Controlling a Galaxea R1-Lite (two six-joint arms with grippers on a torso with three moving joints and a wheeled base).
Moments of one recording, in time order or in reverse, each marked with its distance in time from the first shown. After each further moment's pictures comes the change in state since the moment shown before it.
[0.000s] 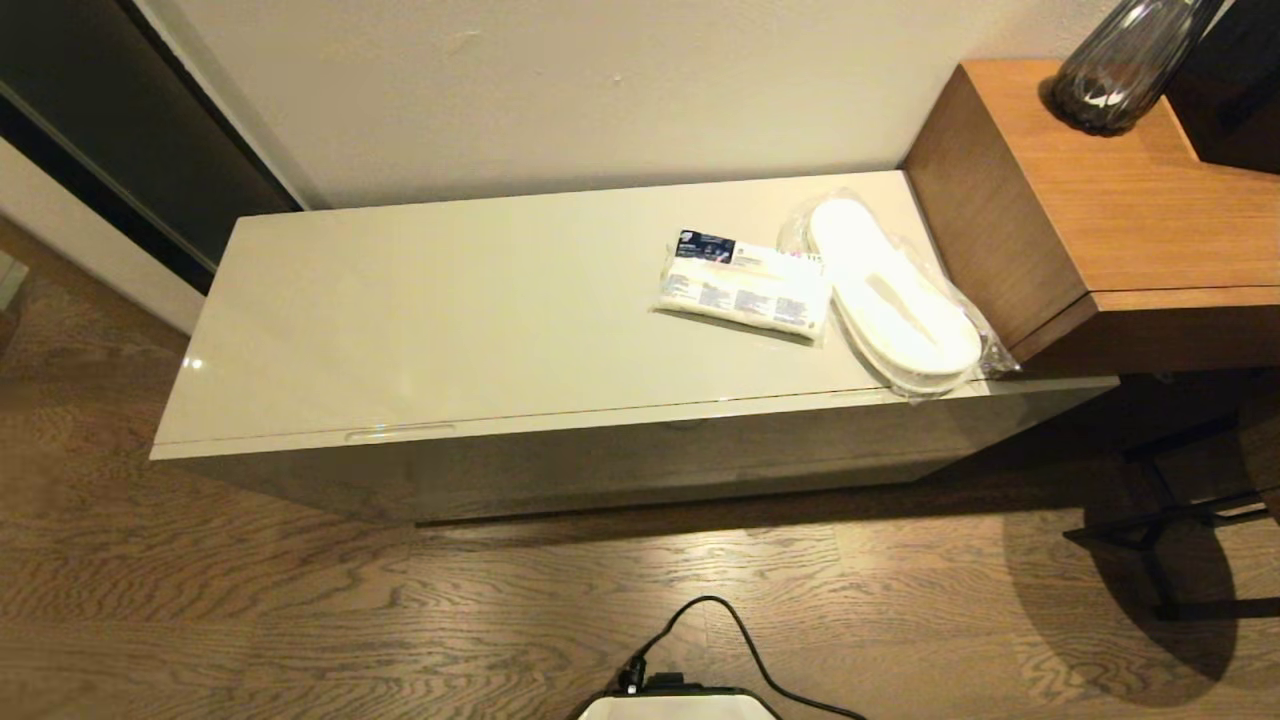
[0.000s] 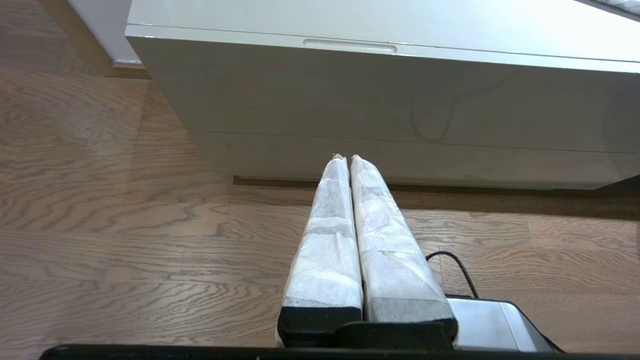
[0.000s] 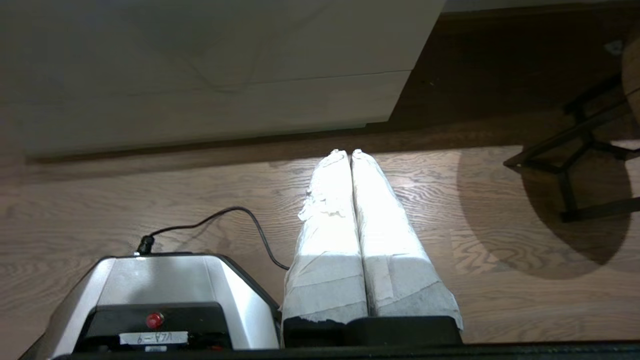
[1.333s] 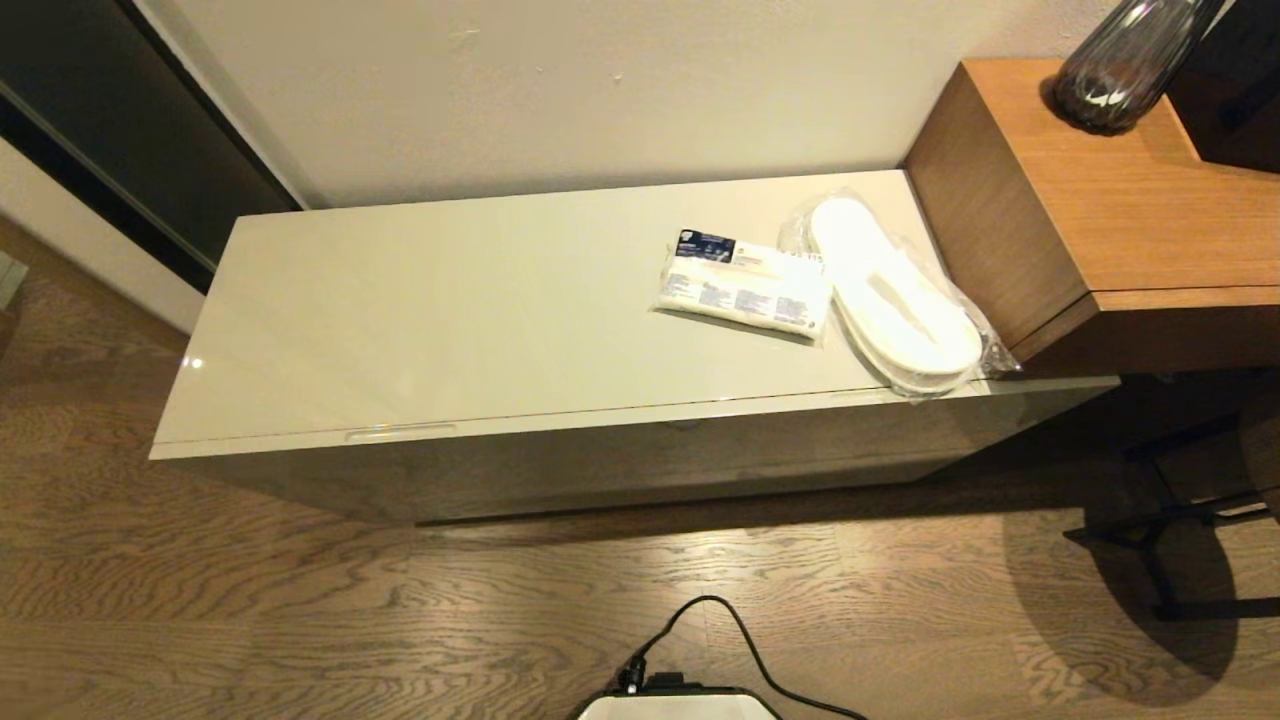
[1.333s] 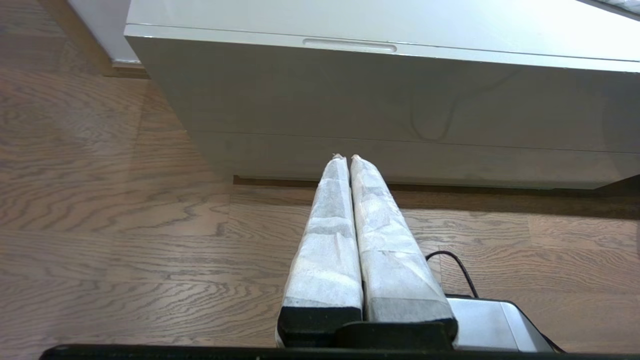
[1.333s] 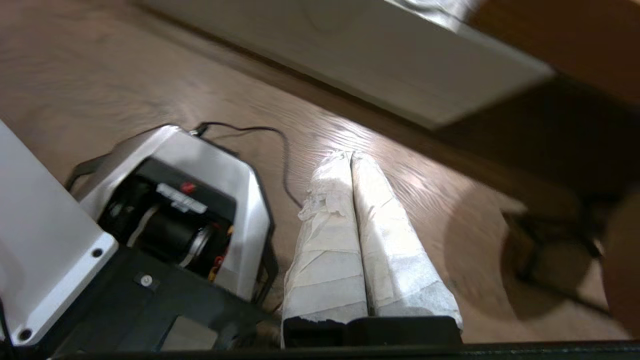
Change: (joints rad) left arm 0.000 0.000 0.000 0.000 0.000 0.000; right arm 0.047 0.358 -0.940 0.831 0.251 -0.362
